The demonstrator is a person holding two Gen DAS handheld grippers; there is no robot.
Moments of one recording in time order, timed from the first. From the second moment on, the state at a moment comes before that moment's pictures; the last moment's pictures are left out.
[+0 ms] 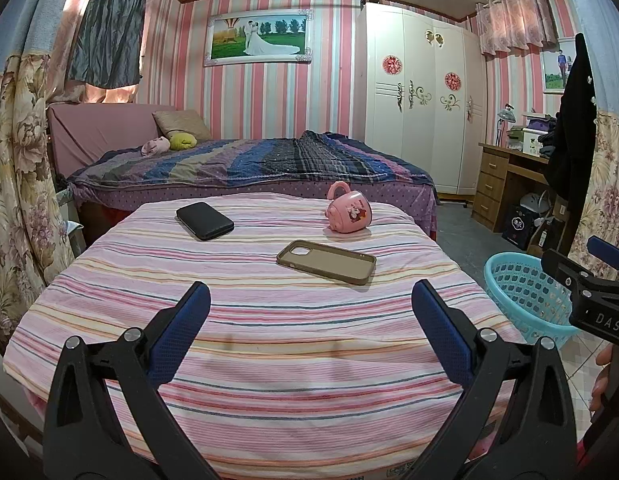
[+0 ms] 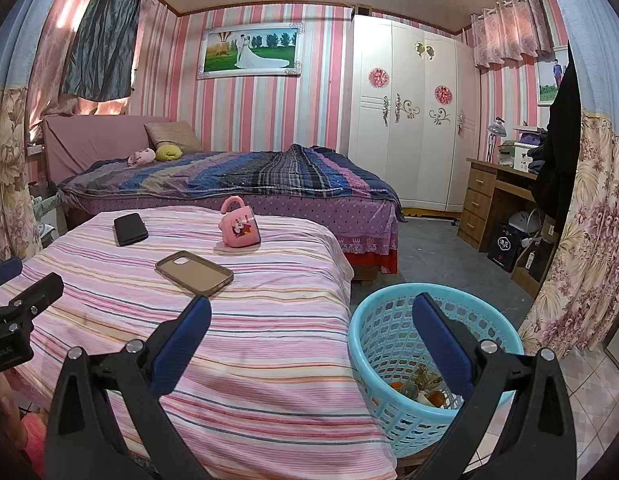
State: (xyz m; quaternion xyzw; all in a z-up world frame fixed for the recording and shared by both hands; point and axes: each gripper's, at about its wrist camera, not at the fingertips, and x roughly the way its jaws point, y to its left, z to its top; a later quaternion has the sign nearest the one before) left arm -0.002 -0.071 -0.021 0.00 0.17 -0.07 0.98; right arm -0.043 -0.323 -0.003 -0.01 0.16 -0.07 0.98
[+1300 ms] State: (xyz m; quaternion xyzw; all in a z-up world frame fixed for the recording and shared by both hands) left arm -0.007 -0.070 -0.015 0.00 0.17 -0.07 0.98; right arm -0.042 -0.327 -0.002 -0.01 0.16 -0.07 0.98
